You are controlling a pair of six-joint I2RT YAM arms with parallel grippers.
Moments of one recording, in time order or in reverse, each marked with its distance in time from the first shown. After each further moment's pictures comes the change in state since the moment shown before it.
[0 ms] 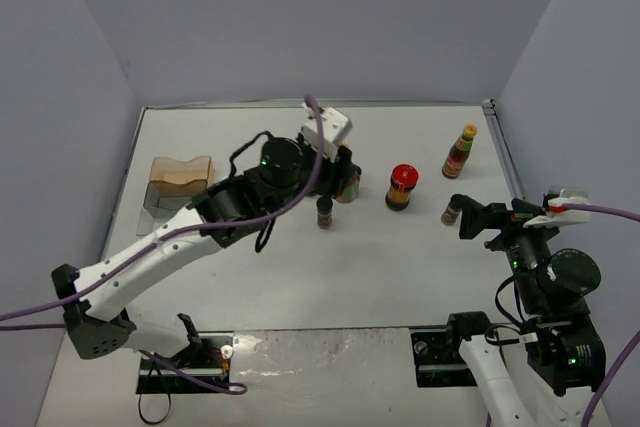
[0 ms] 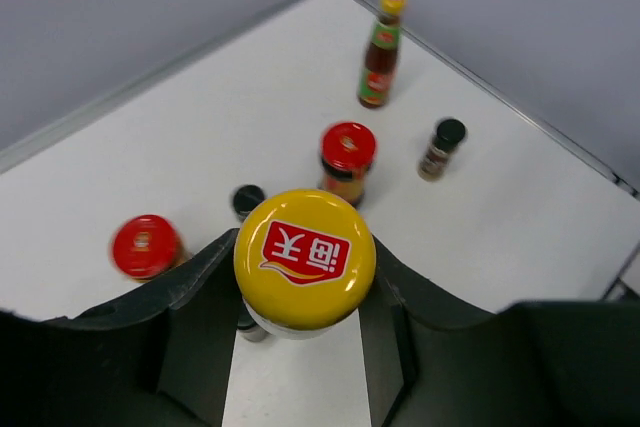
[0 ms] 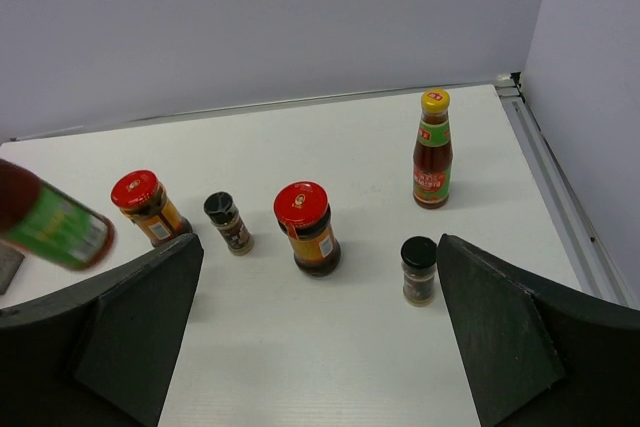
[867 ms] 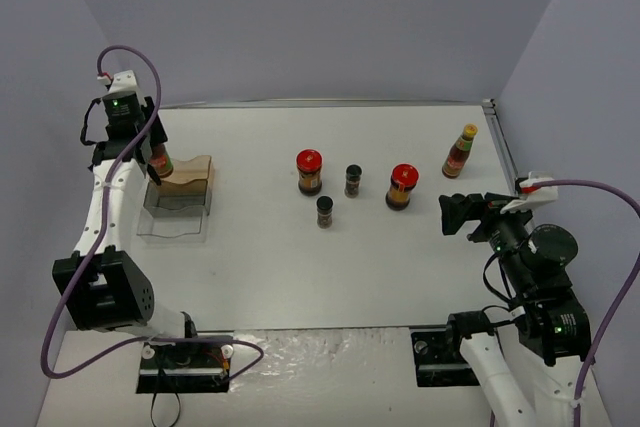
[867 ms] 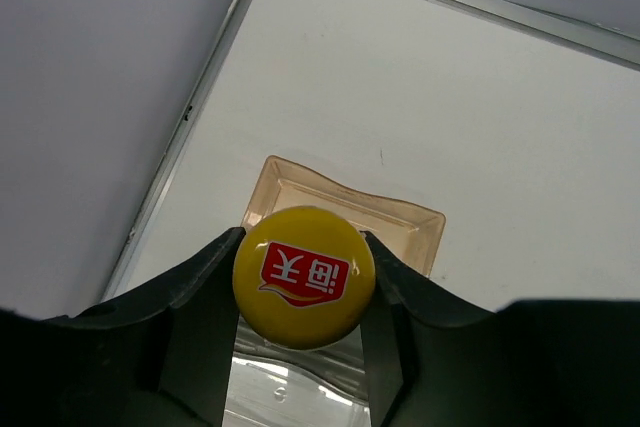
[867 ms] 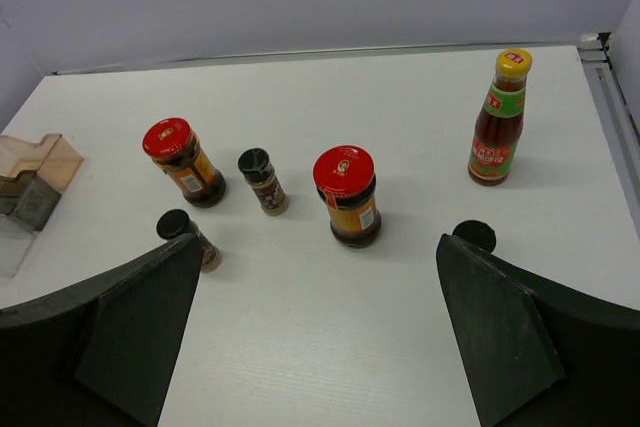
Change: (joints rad) left arm 1.152 0.083 -0.112 -0.067 0.039 -0.017; right arm 0.018 0.065 -0.076 0.047 -0.121 0.009
